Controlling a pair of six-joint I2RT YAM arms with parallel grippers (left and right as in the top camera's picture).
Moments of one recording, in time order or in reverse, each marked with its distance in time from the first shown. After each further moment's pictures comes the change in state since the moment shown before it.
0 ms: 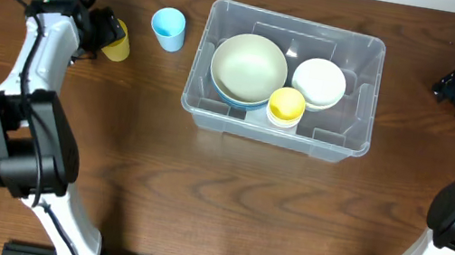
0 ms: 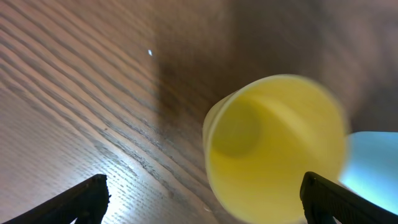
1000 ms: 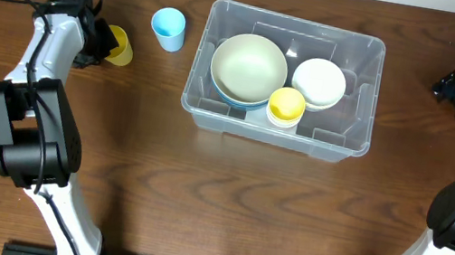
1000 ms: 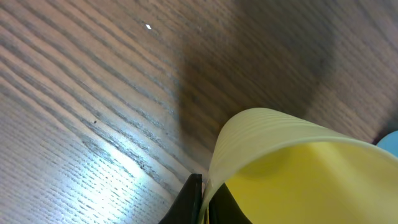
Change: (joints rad) left arm 0.000 0.050 0.000 -0.014 0.004 -0.006; right arm 0.000 0.000 0.000 0.000 0.000 0.000
